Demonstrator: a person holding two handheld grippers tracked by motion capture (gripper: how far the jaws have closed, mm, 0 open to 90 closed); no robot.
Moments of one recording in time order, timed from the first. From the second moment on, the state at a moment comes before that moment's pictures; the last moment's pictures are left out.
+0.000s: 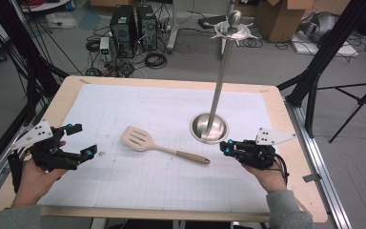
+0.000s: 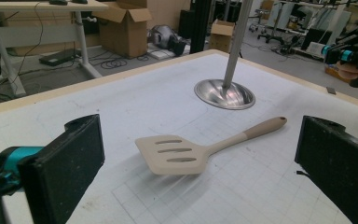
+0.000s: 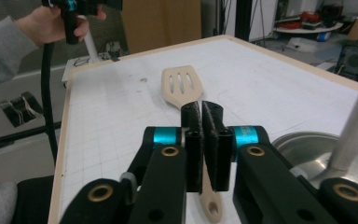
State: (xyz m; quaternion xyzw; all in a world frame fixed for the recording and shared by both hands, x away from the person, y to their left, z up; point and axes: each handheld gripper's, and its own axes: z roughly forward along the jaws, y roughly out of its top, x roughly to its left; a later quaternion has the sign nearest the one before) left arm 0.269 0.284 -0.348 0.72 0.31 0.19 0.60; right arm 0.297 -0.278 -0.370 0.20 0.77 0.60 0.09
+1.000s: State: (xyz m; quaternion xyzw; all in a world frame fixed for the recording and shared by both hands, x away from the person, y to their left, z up) left arm 0.269 0.287 -0.352 0.71 0.32 0.19 0.59; right arm 0.334 -0.203 -0.400 0.21 0.81 0.54 0.09
